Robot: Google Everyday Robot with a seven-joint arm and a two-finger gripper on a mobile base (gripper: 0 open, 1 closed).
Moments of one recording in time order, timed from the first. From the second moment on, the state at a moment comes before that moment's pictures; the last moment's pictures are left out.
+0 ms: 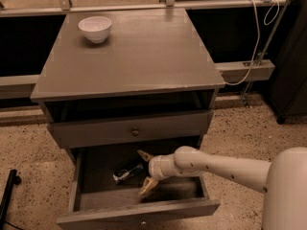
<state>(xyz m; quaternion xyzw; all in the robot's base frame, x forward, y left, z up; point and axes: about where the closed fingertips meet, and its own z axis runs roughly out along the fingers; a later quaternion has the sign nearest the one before) 0.560 0.055 0.407 -0.70 0.57 0.18 0.39</state>
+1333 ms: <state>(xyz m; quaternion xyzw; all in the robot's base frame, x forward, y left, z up) 0.577 0.070 0.373 -0.65 0.59 0.27 0.39</state>
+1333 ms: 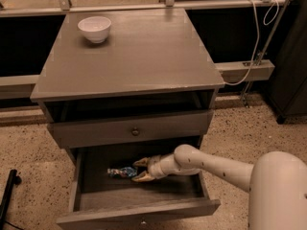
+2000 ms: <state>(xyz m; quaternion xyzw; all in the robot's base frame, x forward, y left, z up) 0.567 0.061 0.414 -0.63 0.53 0.33 0.47</state>
